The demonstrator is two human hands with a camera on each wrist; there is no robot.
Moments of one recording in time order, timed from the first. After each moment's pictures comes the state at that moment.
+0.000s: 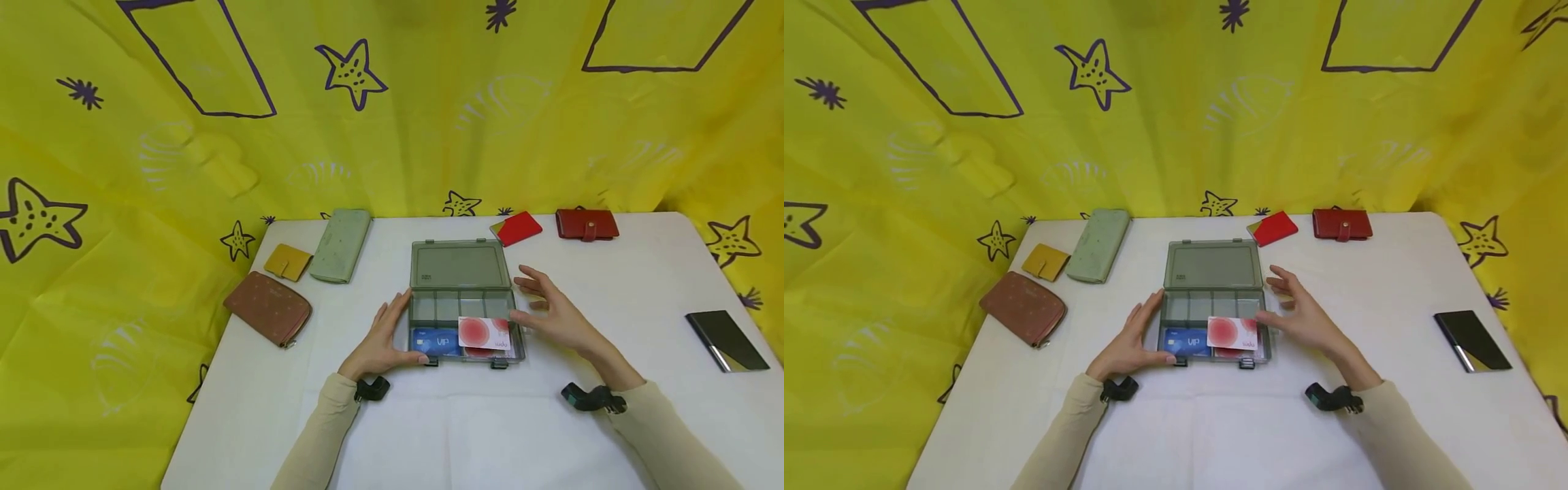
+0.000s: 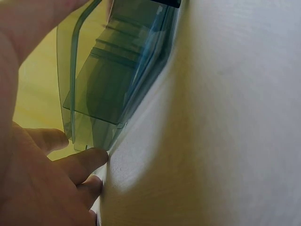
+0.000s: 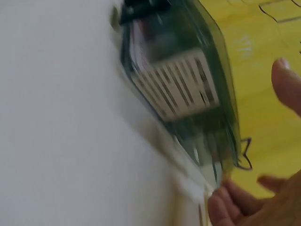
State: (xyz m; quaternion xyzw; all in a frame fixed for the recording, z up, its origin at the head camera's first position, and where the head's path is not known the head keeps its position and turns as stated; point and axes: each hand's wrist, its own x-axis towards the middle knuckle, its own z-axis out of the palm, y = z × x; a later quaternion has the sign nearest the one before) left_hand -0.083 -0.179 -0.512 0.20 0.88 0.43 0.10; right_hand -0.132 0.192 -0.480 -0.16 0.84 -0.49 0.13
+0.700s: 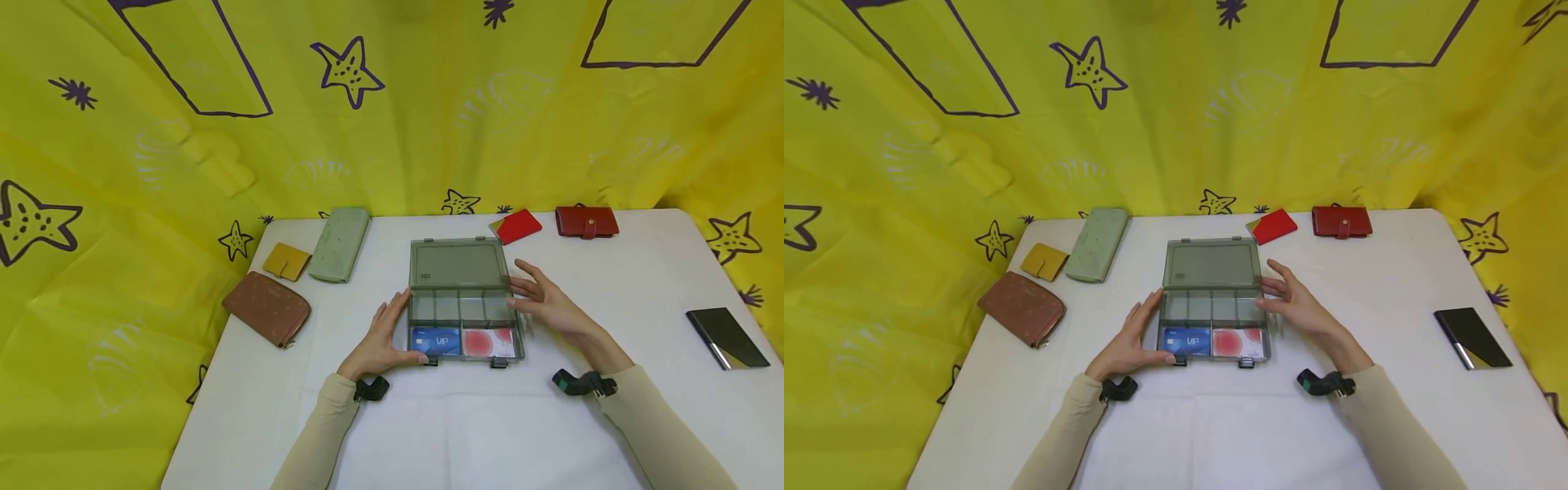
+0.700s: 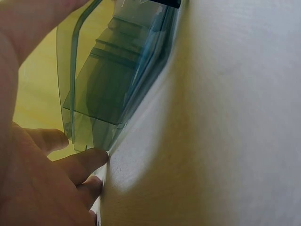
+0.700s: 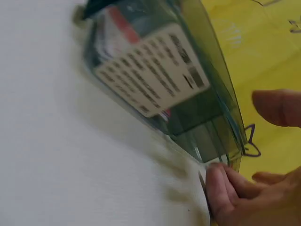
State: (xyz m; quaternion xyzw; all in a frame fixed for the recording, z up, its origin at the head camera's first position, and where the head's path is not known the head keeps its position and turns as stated) left_hand -0.084 -0.178 -0.515 0.20 0.88 0.43 0.10; right_hand -0.154 0.196 -0.489 -0.13 0.75 -0.61 0.24
